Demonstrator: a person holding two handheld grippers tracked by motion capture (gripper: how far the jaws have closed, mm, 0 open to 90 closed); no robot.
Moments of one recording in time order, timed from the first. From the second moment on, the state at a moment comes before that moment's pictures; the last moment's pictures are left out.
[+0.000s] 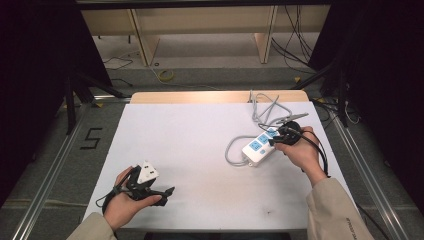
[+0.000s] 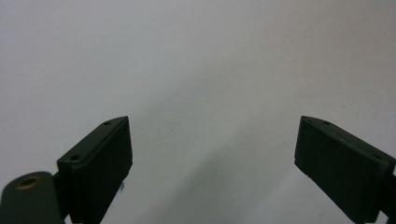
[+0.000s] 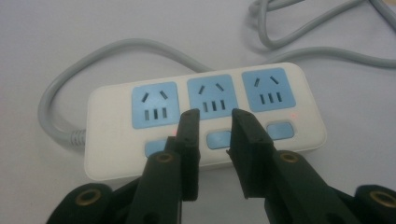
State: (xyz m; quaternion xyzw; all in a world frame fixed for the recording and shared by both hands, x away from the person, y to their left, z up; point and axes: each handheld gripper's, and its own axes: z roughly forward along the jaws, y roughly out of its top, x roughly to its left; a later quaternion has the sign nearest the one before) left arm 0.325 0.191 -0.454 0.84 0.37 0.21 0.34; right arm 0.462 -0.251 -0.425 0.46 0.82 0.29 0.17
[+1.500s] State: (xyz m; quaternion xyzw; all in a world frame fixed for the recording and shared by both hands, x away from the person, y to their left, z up) left arm 0.325 0.191 -0.454 0.84 0.37 0.21 0.34; right arm 0.407 -0.268 -0.420 0.45 0.81 0.35 0.16
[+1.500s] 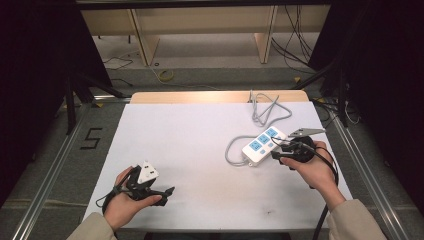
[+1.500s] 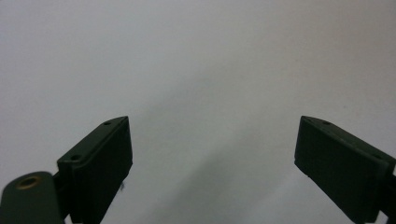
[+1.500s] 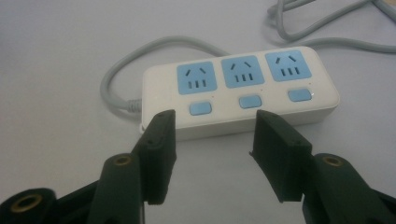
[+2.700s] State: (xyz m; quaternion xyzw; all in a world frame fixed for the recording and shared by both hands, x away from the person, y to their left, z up) left arm 0.324 0.192 -0.453 0.84 0.37 0.21 0.34; right arm 0.349 -0.287 -0.442 0.44 0.78 0.41 0.17
